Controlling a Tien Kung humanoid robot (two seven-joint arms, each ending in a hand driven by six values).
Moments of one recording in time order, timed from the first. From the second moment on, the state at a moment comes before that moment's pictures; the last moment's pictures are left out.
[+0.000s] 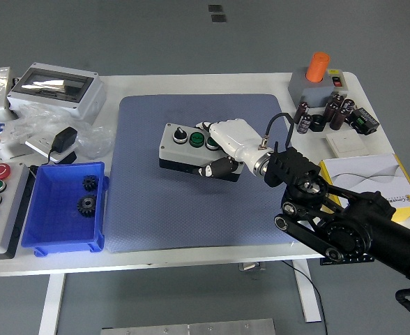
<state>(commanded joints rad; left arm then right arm) 0.02 0.14 -1.56 -0.18 1.39 0.00 0.13 0.72 -0.22 0.52 1.15 -2.00 -0.16 -0.13</state>
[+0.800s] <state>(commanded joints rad) 0.02 0.13 -1.56 -0.18 1.39 -0.01 0.13 0.71 -0.20 0.46 1.05 -2.08 -0.16 -0.04</state>
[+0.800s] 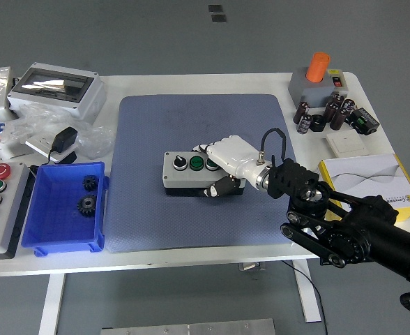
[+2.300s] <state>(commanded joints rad) 0.02 0.13 -1.56 -0.18 1.40 -0.02 0.12 0.71 -0.20 0.51 1.08 -2.06 -0.06 -0.06</state>
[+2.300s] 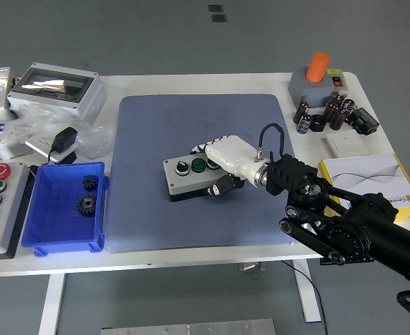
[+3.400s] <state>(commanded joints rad) 0.03 0.13 -1.54 -0.18 1.37 -0.01 0.11 0.66 -0.28 0.52 1.25 -1.96 -0.02 -0.20</state>
